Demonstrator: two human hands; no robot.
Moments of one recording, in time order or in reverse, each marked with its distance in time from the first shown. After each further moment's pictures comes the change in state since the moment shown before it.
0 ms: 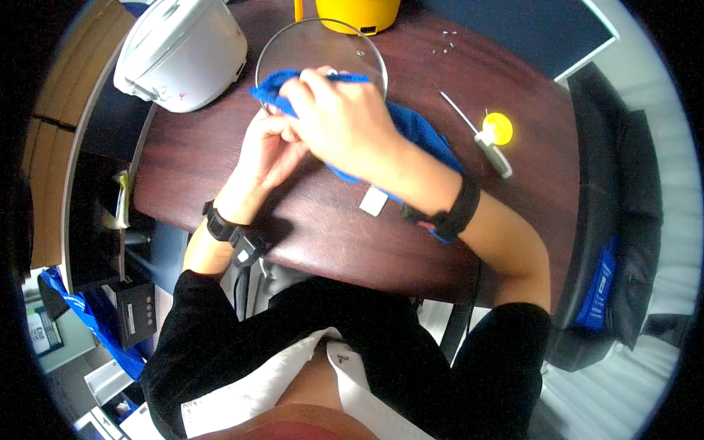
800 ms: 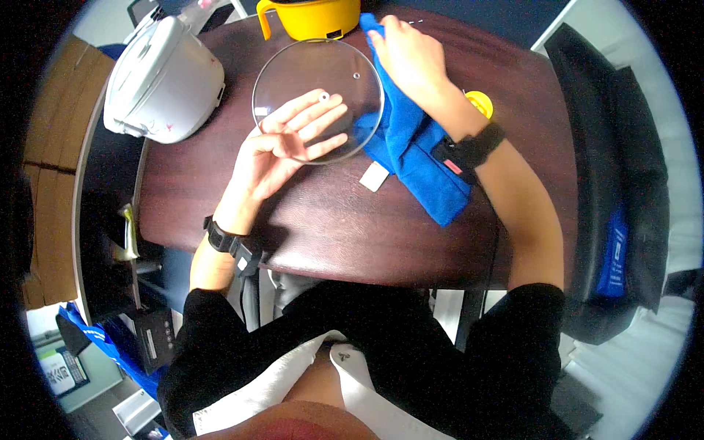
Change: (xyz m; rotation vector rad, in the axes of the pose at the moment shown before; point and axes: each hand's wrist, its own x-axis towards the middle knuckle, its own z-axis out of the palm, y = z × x) left_hand 0.029 -0.004 0.072 0.098 0.358 -0.288; right_hand -0.043 0.134 -0.023 -0.416 -0.075 0.446
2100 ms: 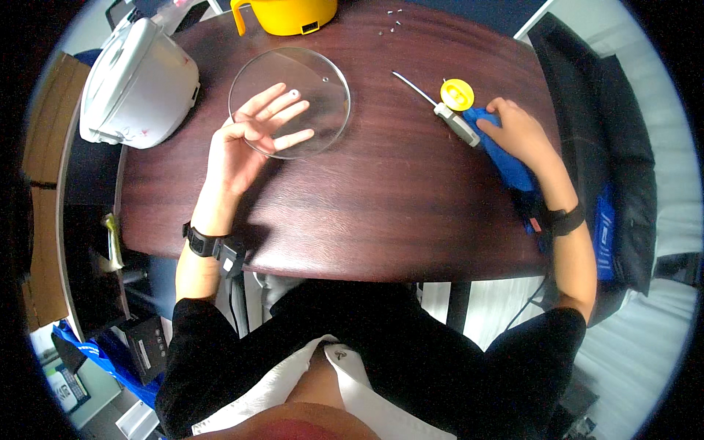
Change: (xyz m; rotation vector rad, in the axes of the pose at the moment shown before) left_hand 0.001 0.004 -0.012 0.194 0.213 0.049; right_hand -0.109 0.108 -0.144 -0.140 -0.820 0.384
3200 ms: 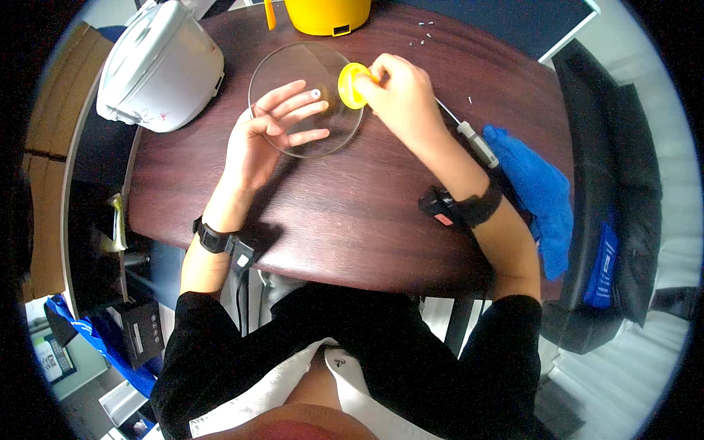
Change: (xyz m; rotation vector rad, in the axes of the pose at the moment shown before) left_hand 0.000 0.003 -0.010 0.075 0.038 0.120; right_hand 0.064 -0.194 0.033 1.052 0.320 -0.353
